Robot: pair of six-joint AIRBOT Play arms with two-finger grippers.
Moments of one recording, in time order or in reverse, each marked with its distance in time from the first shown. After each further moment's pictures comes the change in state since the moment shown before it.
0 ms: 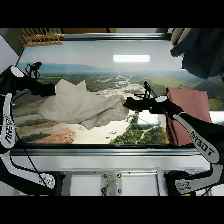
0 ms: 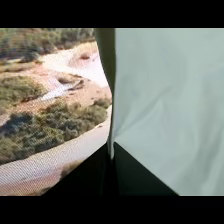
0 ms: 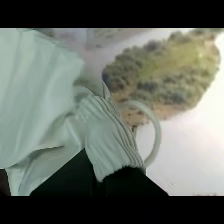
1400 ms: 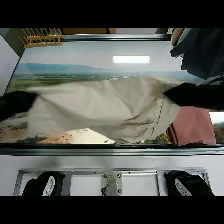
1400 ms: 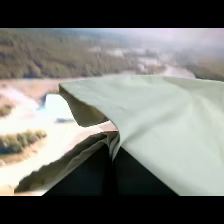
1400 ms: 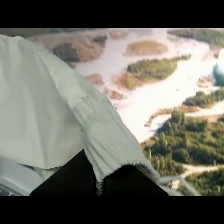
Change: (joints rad) left arm -0.028 1.037 -0.481 -0.186 -0.030 -0.220; right arm -0.132 0.779 0.299 -0.746 0.698 0.607
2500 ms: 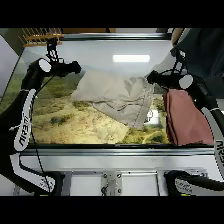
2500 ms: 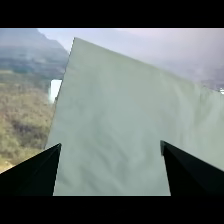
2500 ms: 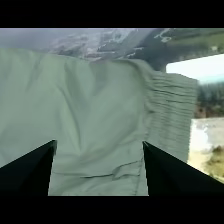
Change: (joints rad) left arm -0.253 -1.084 0.597 0.115 0.511 0.019; right arm -0.016 -0.546 -0.082 -0.108 -0.773 0.007
